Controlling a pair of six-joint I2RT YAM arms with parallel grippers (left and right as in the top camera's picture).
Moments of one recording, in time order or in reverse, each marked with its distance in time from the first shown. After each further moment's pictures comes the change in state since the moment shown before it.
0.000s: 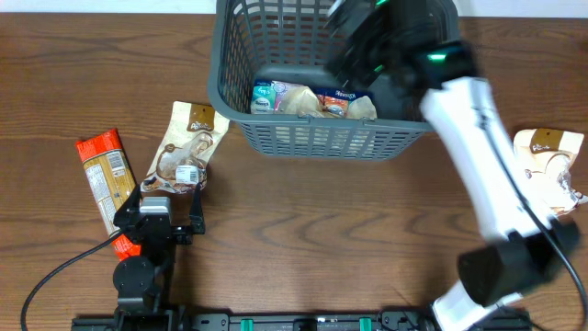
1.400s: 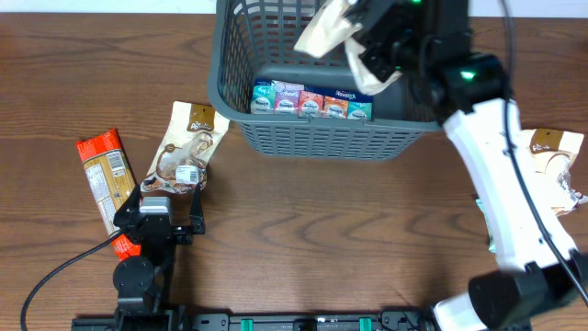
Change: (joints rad) left arm 0.000 0.000 0.000 0.000 0.000 0.000; right arm 0.049 -0.058 -0.095 0.069 0.026 -0.143
